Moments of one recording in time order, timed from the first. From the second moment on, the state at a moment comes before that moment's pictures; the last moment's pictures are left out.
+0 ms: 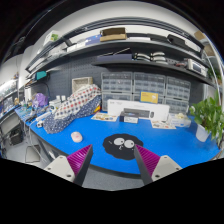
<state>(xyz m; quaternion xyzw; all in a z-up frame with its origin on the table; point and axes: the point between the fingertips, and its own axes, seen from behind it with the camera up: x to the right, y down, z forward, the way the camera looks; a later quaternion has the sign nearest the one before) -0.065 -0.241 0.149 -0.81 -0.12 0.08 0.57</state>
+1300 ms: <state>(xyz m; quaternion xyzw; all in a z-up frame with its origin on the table) -0.303 -0.041 -0.016 -0.90 -0.03 0.00 0.43</state>
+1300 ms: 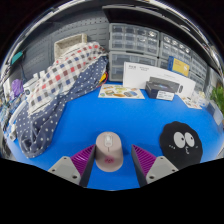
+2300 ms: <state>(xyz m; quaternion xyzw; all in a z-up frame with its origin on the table) -0.284 0.004 0.175 -0.85 -0.11 0.07 0.50</state>
